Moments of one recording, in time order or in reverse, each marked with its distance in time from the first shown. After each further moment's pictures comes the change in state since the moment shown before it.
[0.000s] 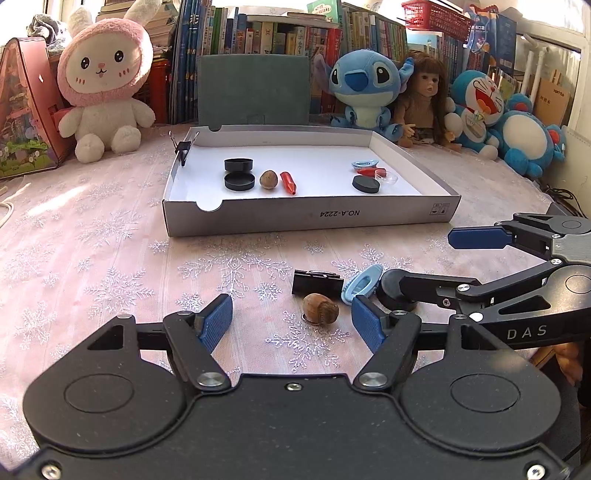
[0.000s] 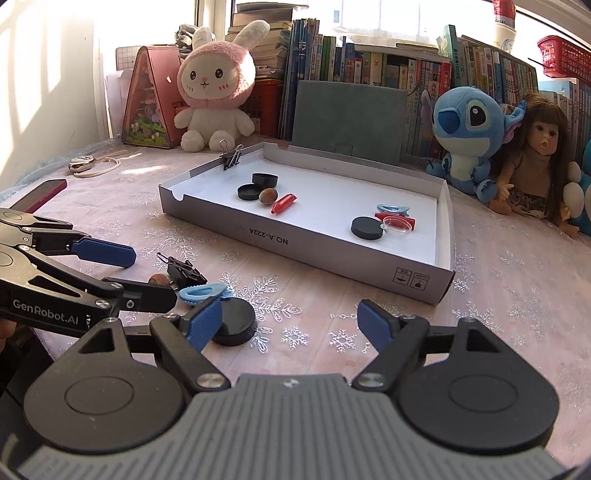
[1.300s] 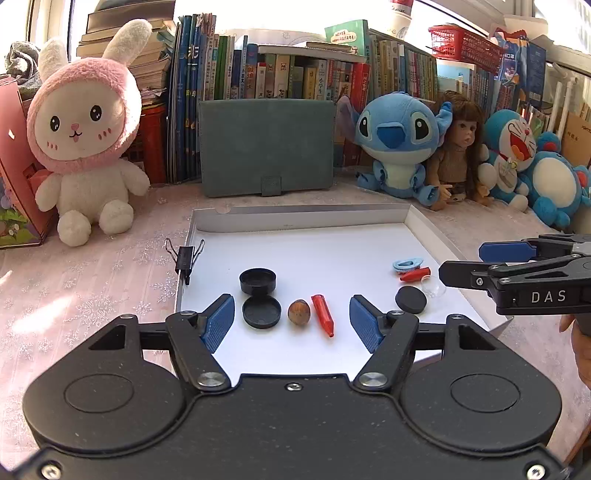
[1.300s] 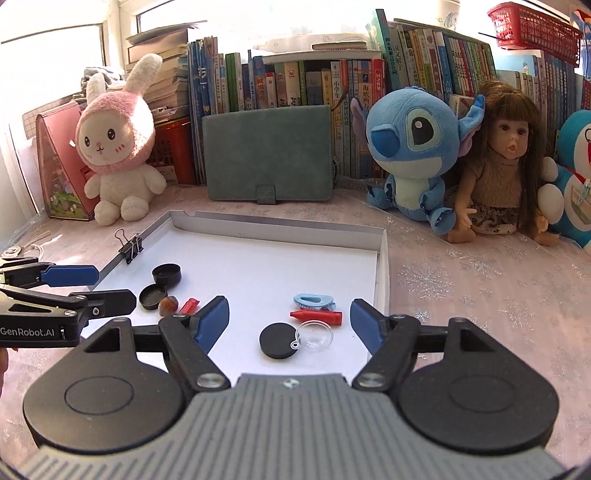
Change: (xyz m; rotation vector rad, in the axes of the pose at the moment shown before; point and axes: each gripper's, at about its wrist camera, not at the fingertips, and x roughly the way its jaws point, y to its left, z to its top) left arm 0.063 0.028 0.120 -0.013 -0.048 0.009; right arm 0.050 -0.079 0.093 0.176 0.009 -0.095
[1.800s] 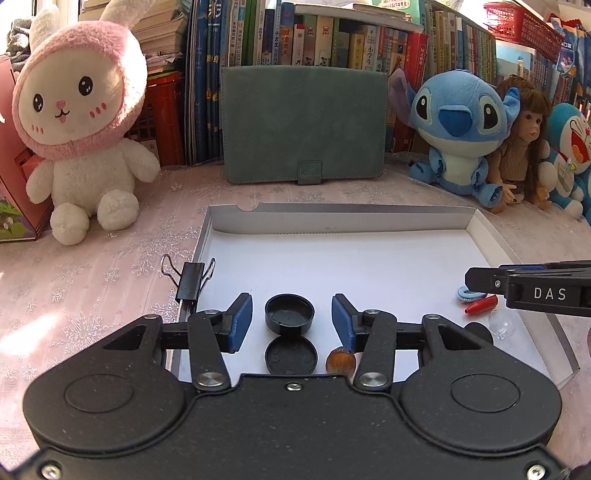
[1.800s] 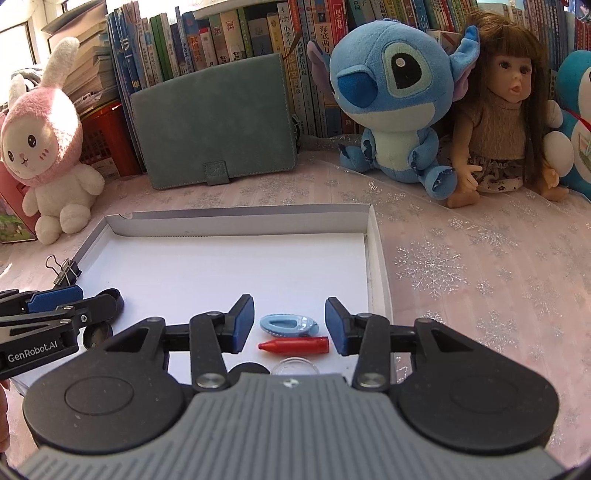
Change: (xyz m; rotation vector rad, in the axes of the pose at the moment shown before) left arm 0.080 0.011 0.033 -0.041 0.088 0.119; right arm 0.079 -0.022 0.025 0.157 0.149 -0.084
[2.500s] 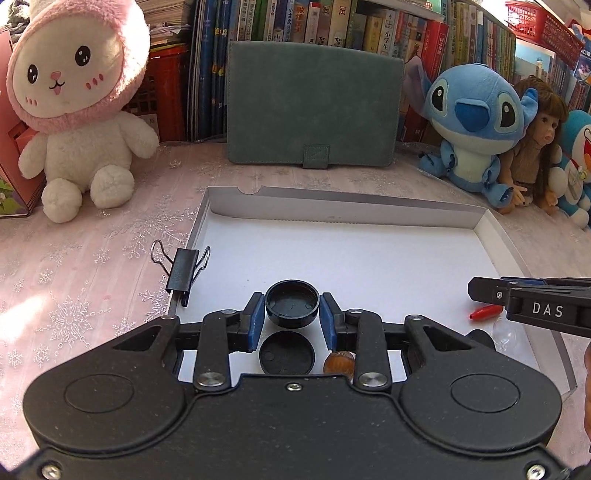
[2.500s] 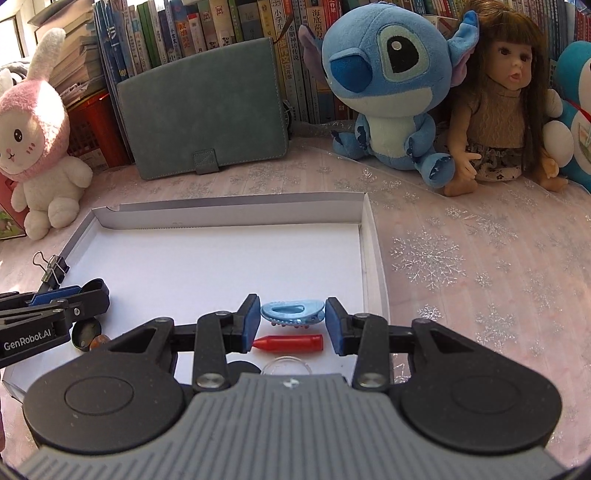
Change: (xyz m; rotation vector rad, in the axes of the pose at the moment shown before) left arm 0.023 0.005 0.004 -0.069 0.079 0.001; right arm 0.013 0.000 0.003 0.014 0.052 -0.025
